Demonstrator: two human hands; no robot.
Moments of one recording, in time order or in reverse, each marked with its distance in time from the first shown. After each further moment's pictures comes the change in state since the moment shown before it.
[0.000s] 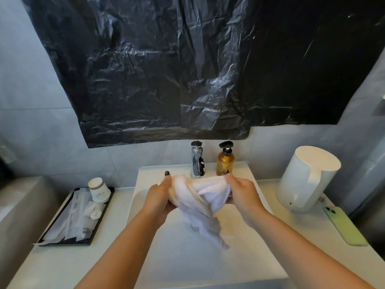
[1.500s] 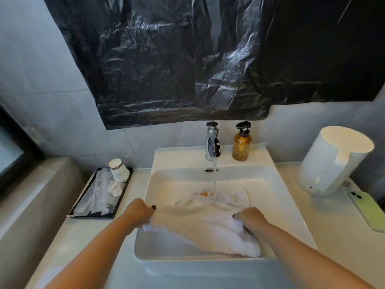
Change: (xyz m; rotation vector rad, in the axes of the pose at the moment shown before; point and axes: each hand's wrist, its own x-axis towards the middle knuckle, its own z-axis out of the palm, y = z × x) left_hand 0.000 -0.039 -0.120 1.166 0.235 -0.150; right_hand 0.023 0.143 0.005 -0.547 -0.219 0.434
